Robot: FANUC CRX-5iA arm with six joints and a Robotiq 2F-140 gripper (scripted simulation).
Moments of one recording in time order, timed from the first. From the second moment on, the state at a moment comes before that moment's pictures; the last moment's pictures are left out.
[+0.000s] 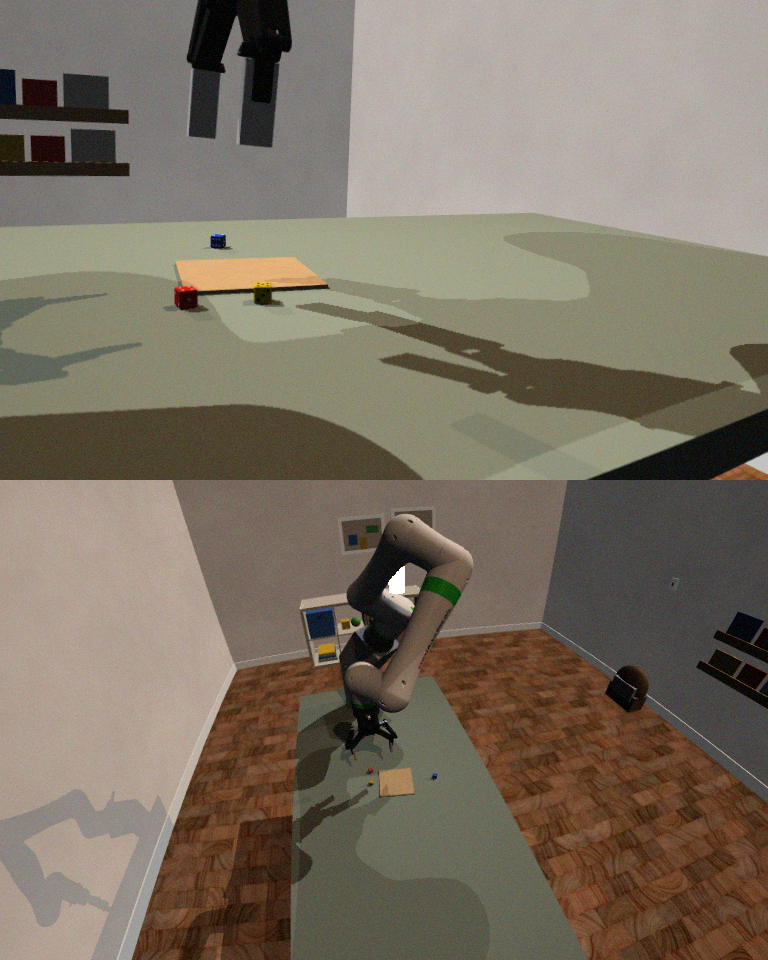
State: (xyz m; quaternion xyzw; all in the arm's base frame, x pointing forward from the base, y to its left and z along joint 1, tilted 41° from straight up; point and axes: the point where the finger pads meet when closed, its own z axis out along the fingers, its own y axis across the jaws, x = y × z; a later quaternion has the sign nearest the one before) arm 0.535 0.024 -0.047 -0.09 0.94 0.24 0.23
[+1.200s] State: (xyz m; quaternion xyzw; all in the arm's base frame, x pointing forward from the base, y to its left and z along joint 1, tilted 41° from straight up) arm 0.585 0.045 -0.103 -0.05 0.94 0.24 0.25
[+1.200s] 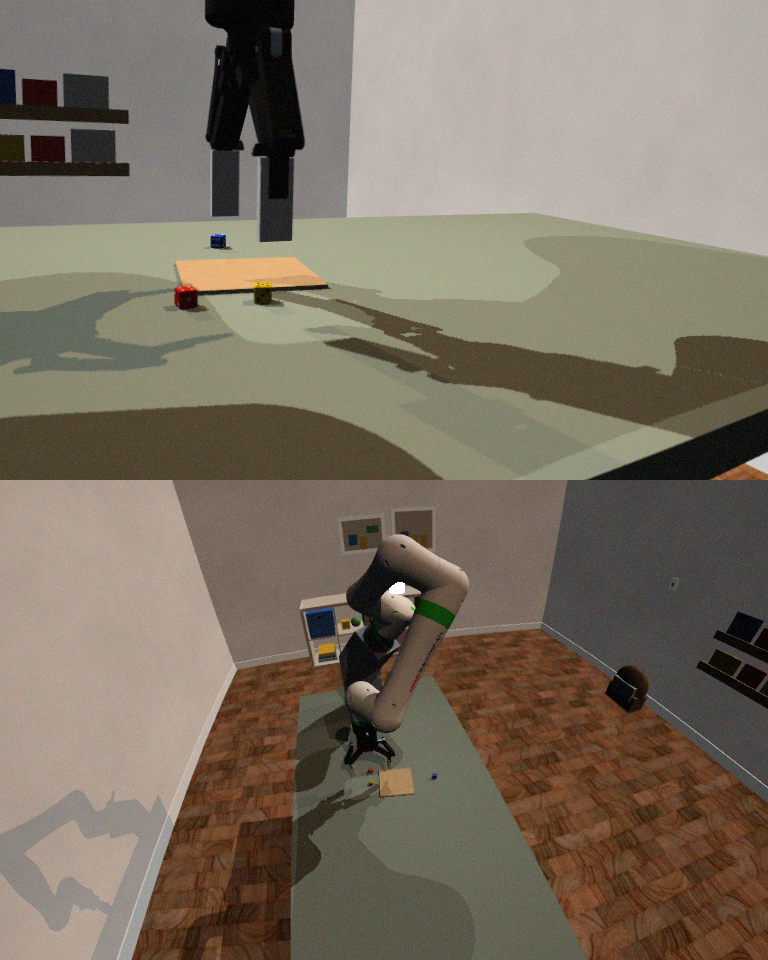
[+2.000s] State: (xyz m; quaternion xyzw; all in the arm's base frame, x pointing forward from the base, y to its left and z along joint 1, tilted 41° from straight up) arm 0.593 0.053 -0.116 -0.05 0.94 0.24 0.25
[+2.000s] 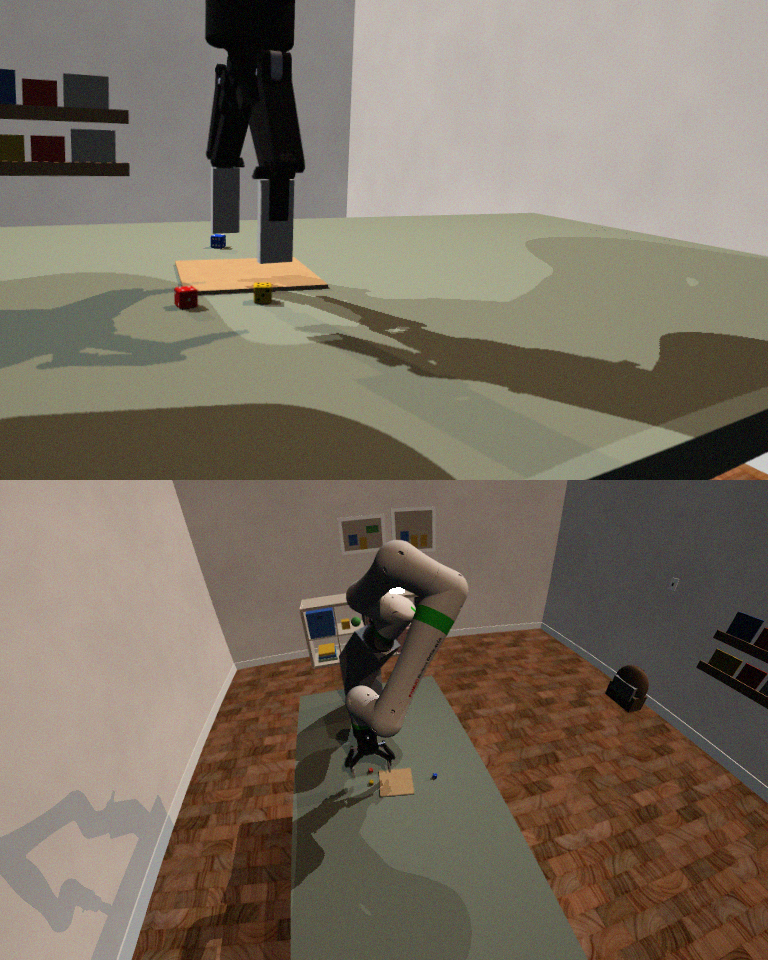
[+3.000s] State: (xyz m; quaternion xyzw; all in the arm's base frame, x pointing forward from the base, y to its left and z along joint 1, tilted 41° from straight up) arm 0.579 0.055 -0.123 -0.05 0.94 0.24 0.25
